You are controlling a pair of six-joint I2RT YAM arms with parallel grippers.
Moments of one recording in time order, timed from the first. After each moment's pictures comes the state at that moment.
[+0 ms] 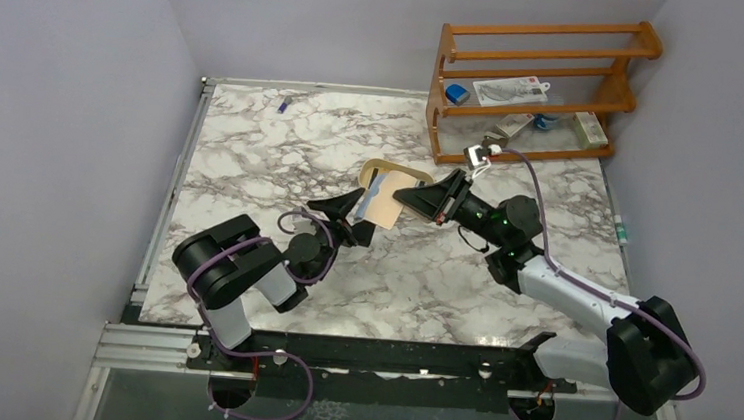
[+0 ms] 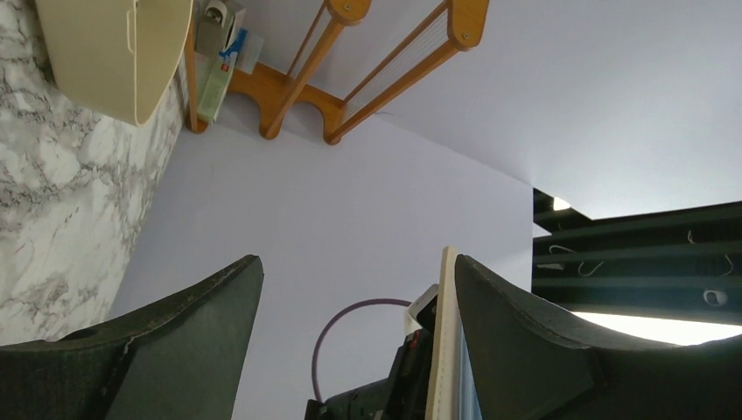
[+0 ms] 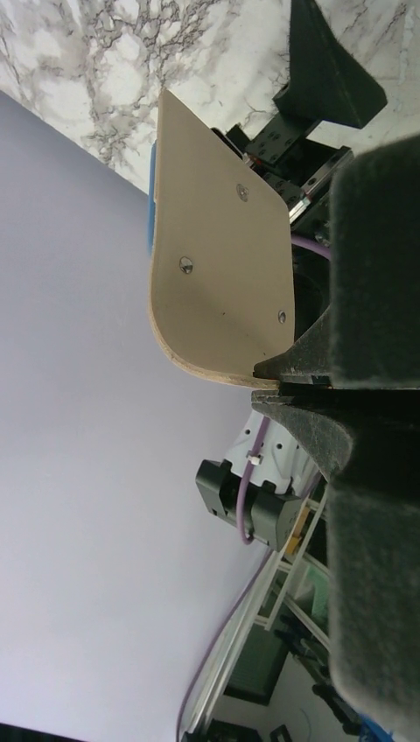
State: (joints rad) left arm -0.75 1.69 0.22 1.52 -0.32 -2.06; right arm 0.59 1.22 0.58 0.93 -0.53 1.23
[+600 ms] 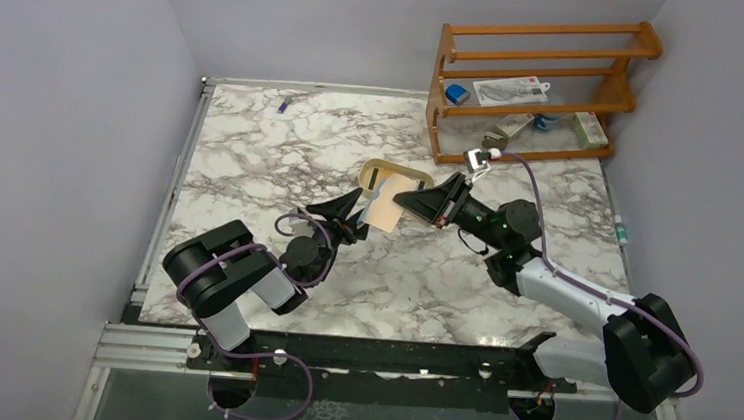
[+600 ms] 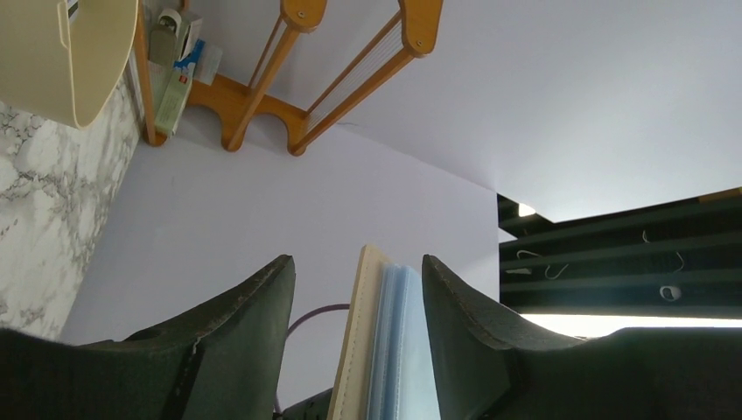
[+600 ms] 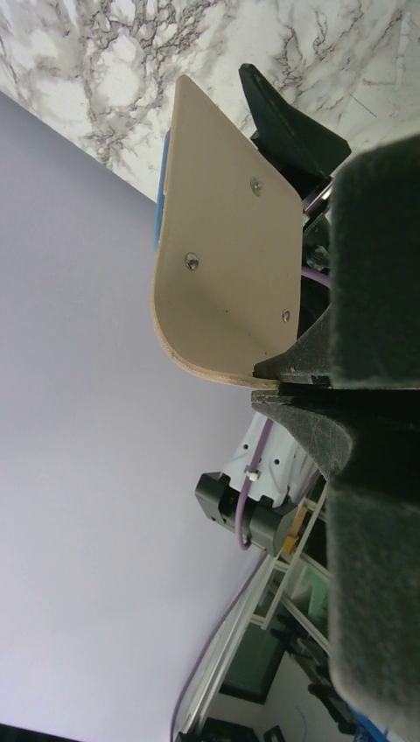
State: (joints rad) left arm -0.80 1.65 0.22 1.52 -0.43 -2.08; right arm 0.59 1.24 0.55 0.99 -0.53 1.24
